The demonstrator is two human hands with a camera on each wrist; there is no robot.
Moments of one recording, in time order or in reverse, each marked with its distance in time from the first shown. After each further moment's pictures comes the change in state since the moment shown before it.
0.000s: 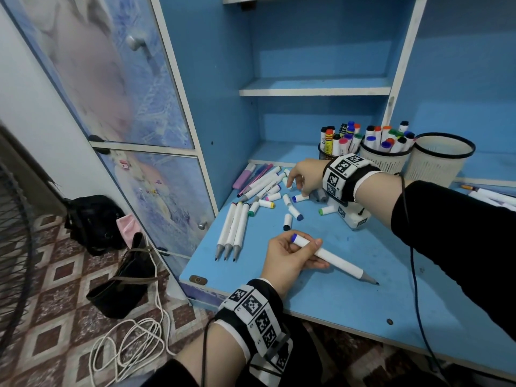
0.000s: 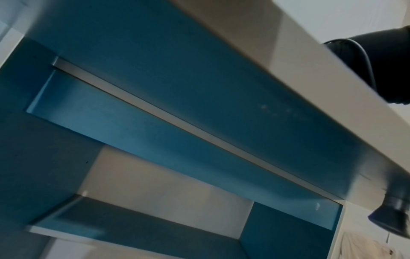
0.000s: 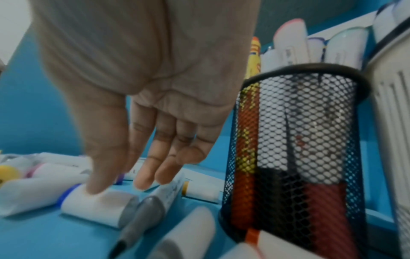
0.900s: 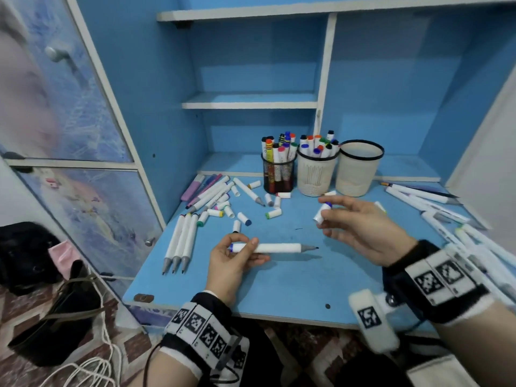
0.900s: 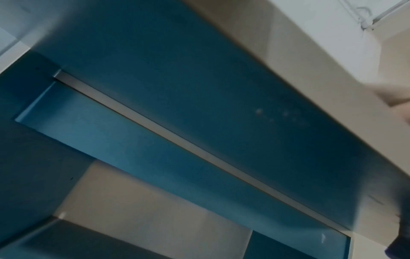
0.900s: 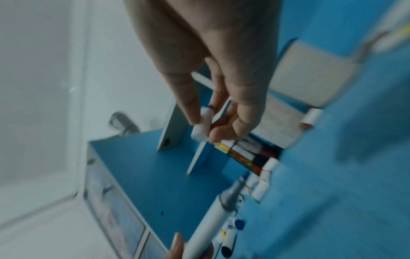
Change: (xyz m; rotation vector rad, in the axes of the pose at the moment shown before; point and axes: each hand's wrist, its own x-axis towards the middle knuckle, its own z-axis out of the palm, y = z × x) left_hand -0.005 0.000 -0.002 -0.063 0.109 0.077; right_hand -0.236 -0.017 0.055 1.689 0.621 0.307
